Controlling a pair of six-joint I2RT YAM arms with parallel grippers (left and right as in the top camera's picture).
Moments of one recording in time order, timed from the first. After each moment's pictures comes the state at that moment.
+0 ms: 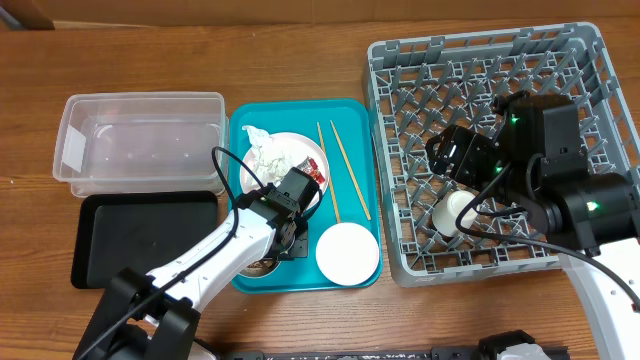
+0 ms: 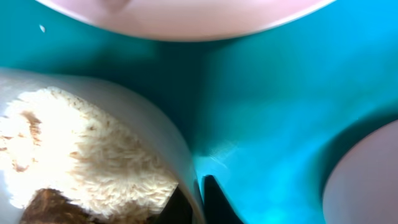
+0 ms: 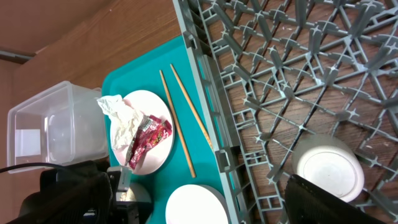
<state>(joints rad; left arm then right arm) -0.56 1.57 0.86 -0.79 -0.02 -0.57 0.22 1.19 1.35 -1.06 -0.18 0.59</state>
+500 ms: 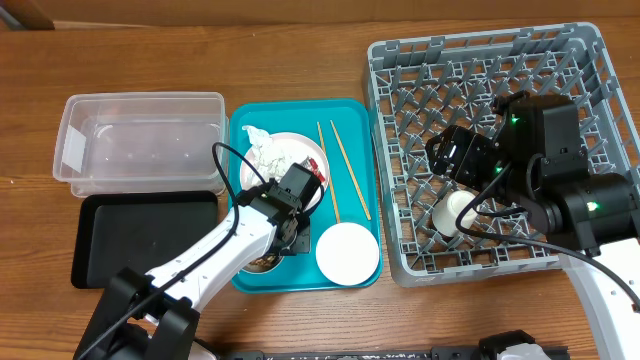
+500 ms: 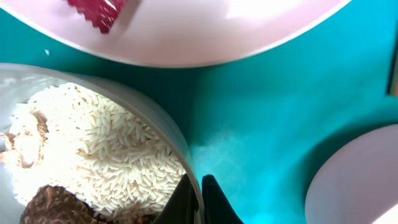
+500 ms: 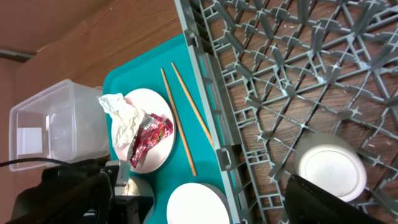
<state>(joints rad) -0.56 1.57 0.89 -0.78 -0.03 -0.57 0.22 1.19 1.35 -1.06 -0.19 0.59</state>
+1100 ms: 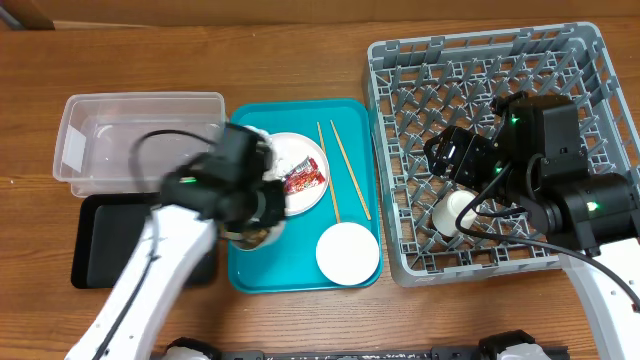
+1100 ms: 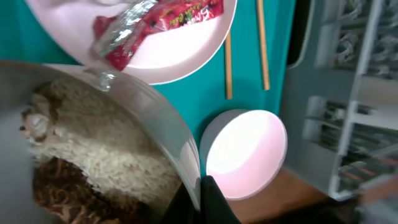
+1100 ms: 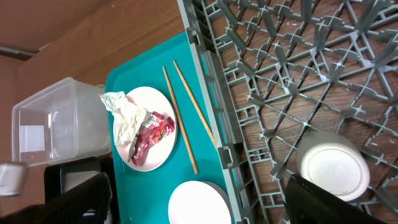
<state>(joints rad) -0.27 1.33 1.11 -1.04 0.34 -0.47 0.22 1.19 1.35 -1.06 -0.20 0.59</state>
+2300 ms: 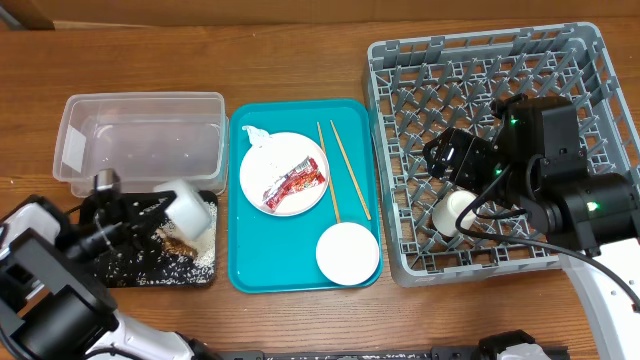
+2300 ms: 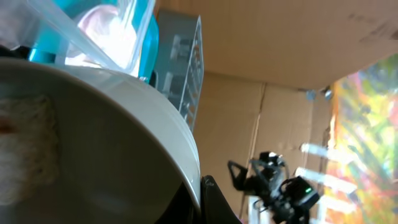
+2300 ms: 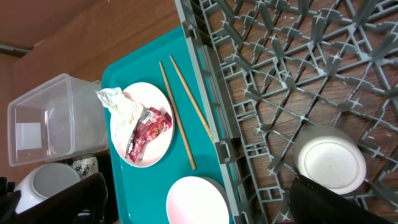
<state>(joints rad) 0.80 1.86 1.06 -1.66 1.35 0.74 0.22 1.19 1.35 -1.08 -0.20 0.59</state>
